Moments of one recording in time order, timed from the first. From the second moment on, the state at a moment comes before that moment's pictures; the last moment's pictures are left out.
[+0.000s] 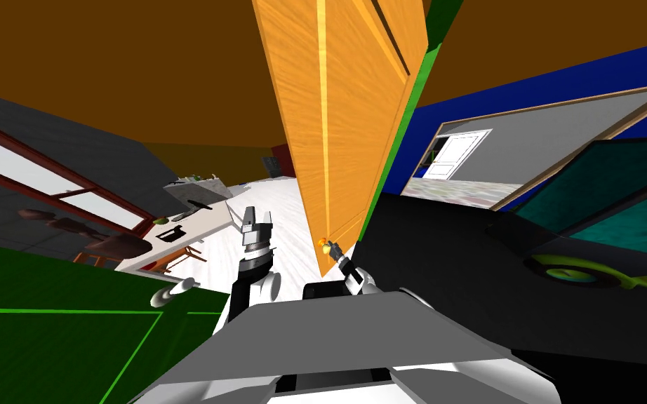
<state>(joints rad) -0.21 -0.09 0.61 -0.59 -0.15 -0.86 -0.43</state>
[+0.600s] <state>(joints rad) -0.20 -0.09 0.63 -0.60 -0.18 -0.84 -0.52</state>
